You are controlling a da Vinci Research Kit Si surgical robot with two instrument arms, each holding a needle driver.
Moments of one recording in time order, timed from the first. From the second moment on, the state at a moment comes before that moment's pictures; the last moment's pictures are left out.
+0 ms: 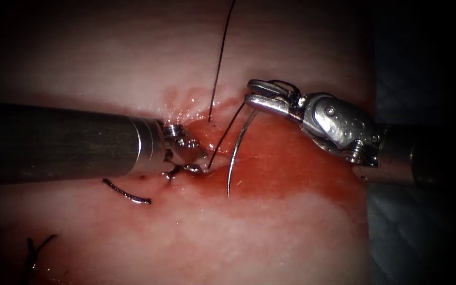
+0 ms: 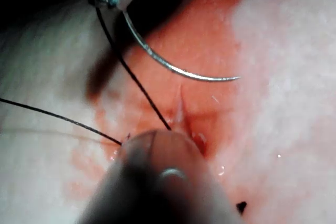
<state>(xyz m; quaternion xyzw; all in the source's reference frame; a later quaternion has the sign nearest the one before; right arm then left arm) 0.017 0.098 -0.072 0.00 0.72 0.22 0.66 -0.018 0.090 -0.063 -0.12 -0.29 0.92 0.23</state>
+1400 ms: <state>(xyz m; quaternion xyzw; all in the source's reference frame) 0.021 0.098 -0.071 -0.09 0.67 0.11 0.73 -0.018 0.090 -0.063 -0.16 -0.28 0.92 0.24</state>
